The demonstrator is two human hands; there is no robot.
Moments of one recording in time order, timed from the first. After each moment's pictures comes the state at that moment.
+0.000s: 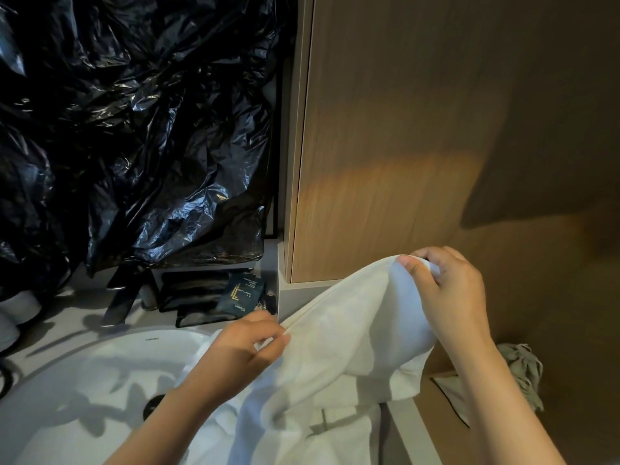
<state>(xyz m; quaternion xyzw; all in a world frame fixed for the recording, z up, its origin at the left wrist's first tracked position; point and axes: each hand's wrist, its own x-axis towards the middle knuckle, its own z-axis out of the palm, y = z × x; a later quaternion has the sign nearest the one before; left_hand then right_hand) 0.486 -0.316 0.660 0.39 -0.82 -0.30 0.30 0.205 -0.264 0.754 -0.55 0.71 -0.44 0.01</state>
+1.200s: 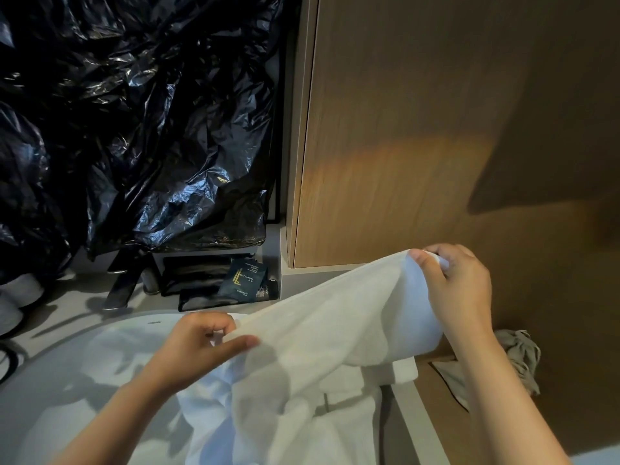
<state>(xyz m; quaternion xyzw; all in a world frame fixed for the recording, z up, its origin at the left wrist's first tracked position) 0.542 -0.319 0.643 0.43 -0.77 -0.31 0.34 0.199 -0.265 0.736 -0.50 0.75 -0.44 0.02</state>
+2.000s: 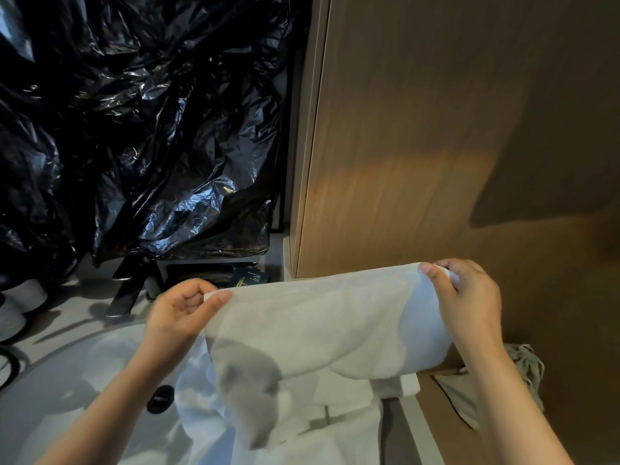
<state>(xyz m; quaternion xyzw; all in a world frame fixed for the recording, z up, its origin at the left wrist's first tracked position) 0.541 -0.333 0.675 0.44 -0.60 -0.42 0.52 0.187 -0.267 0.733 -0.47 0.77 -0.43 0.02</state>
